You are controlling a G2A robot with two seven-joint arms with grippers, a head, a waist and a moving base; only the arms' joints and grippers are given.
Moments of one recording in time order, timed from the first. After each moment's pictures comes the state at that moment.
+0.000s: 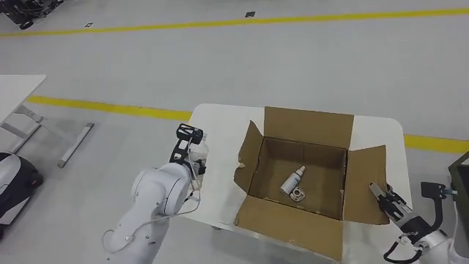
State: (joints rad) left arm 1.56 -1.25 -1.61 -2.16 1.44 0.06 -1.25; right arm -1.50 -1.07 1.50 -1.64 -0.37 -0.39 0.48
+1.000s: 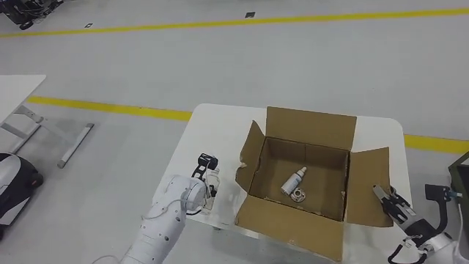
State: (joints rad) left arm 1.40 -1.27 -1.47 -1.49 1.33 -0.04 -1.03; right arm -1.52 -1.06 1.53 -1.65 -0.37 -0.41 0.49
